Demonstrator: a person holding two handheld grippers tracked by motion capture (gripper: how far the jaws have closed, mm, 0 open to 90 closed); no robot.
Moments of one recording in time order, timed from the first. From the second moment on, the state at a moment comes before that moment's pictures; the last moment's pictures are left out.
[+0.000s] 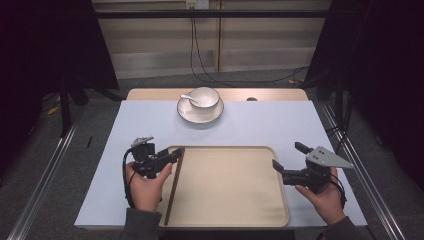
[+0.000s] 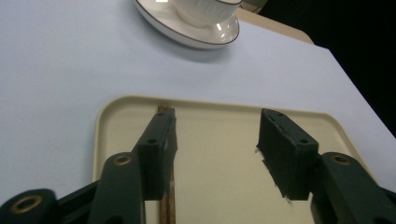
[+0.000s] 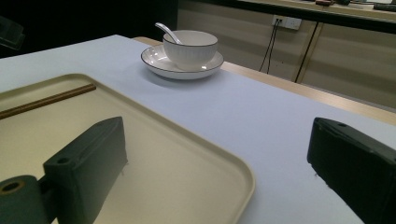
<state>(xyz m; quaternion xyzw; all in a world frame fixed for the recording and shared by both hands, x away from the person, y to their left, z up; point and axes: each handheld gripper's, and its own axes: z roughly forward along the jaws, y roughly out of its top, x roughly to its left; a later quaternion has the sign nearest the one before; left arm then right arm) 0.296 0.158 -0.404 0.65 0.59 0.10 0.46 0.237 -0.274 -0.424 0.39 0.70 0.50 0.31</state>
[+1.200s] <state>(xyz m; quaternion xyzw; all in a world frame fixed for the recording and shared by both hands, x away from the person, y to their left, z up) 0.317 0.204 -0.394 0.66 0.51 0.16 0.53 0.238 -0.273 -0.425 0.40 0.71 0.50 0.31</state>
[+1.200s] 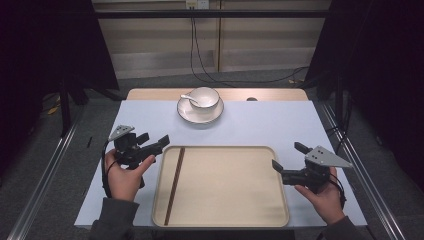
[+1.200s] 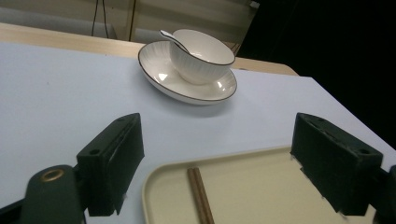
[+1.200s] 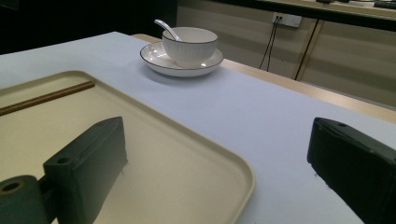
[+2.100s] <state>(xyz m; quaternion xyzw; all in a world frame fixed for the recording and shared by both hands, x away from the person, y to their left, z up) 0.311 0.234 -0.400 0.66 0.50 0.19 0.53 0.238 -0.274 -0.425 0.40 0.70 0.50 0.31</state>
